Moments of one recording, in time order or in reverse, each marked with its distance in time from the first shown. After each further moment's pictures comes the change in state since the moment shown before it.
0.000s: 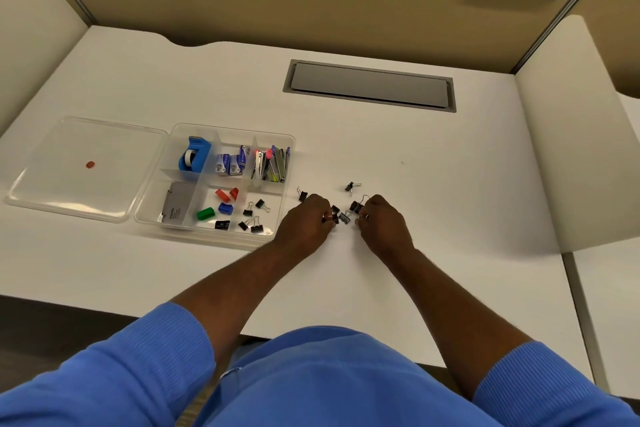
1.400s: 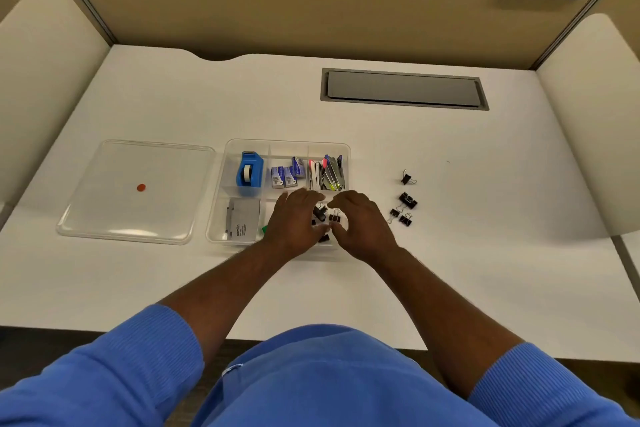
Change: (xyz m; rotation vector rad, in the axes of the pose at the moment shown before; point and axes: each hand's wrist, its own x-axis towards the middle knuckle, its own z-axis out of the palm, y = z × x) left_hand -0.013 -0.136 -0.106 0.182 0.053 0.135; right_hand 0.005 -0.177 0.063 0.107 0.164 -0.311
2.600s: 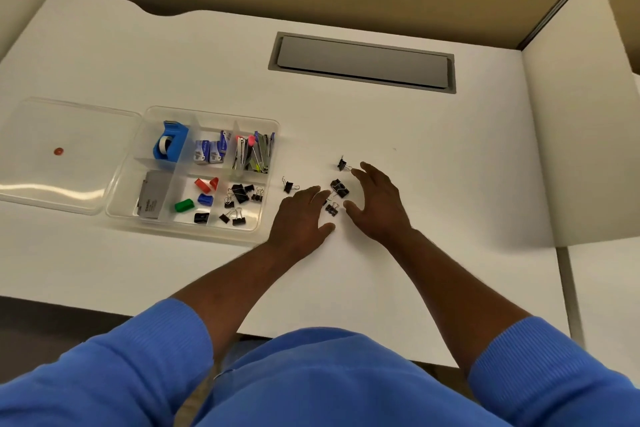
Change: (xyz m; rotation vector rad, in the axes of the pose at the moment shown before) left_hand 0.039 0.144 0.127 0.111 -0.066 -0.053; right_hand -0.028 0.193 -0.095 -0.081 -0.146 0.184
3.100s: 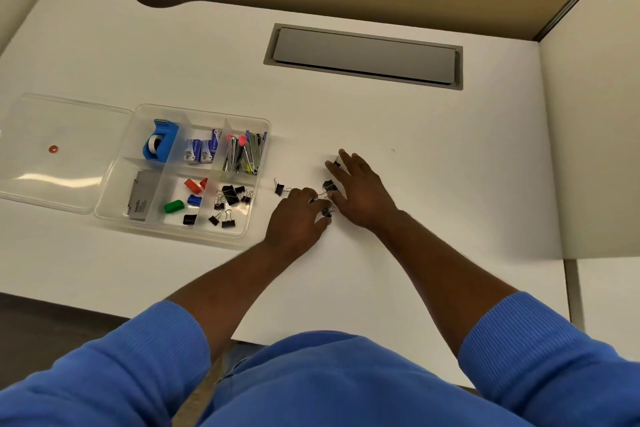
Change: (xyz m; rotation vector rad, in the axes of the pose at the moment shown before) left_hand 0.021 0.012 0.007 0.011 0.061 -0.030; right_hand 0.048 0.009 0.006 -0.064 -0.217 -0.130
